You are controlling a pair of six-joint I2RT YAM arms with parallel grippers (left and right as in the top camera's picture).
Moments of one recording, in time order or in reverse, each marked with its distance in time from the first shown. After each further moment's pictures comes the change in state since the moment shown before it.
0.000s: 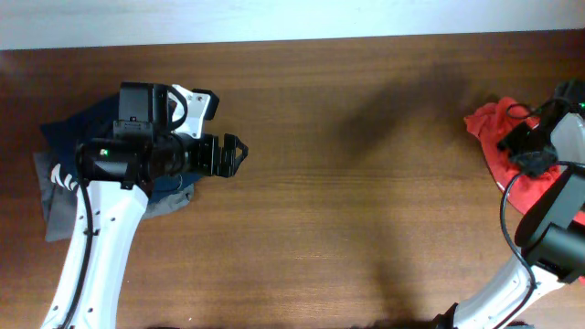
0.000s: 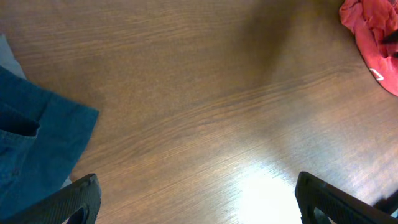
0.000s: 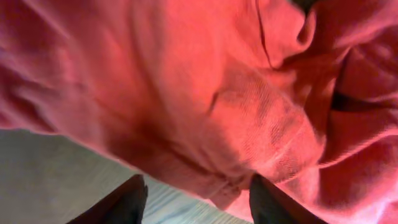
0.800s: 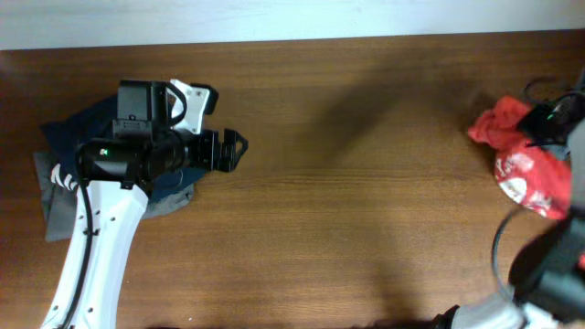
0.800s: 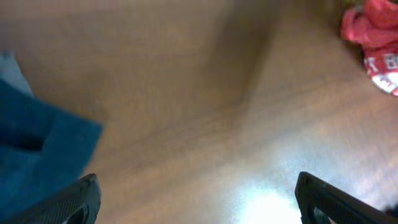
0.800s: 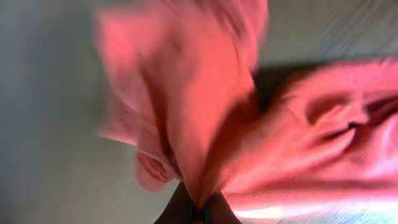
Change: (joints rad) left arm 0.000 0.000 0.003 0.062 0.000 0.000; right arm 0.015 -0.285 -0.003 0.034 -0.045 -0.013
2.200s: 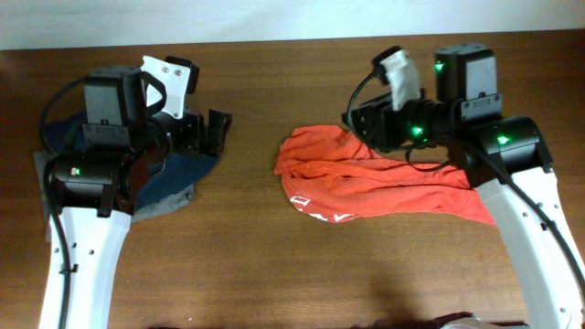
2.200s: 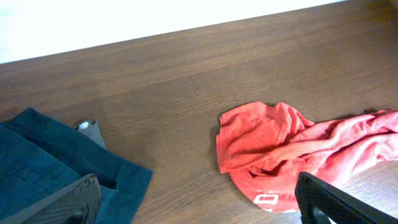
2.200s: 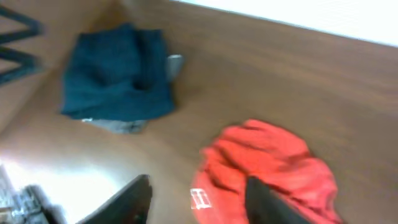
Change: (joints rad) left arm 0.000 -0.085 0.117 0.029 -0.134 0.030; right arm 0.708 -0.389 -0.022 -0.029 -0.483 -0.375
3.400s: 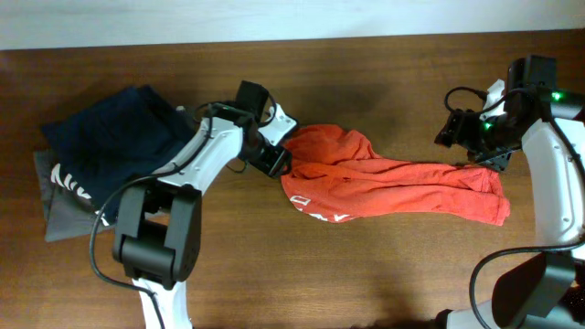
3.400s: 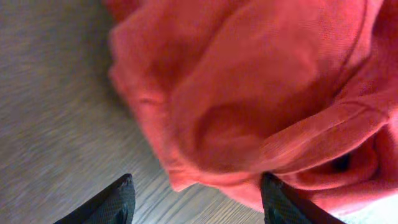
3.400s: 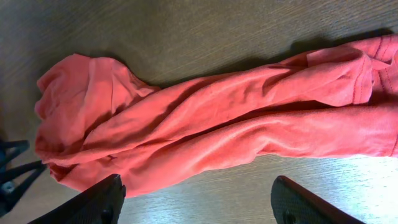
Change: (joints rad) left arm -0.256 0.730 0.011 0.081 0.046 0.259; right arm -0.431 0.249 -0.001 -0.347 0.270 0.246
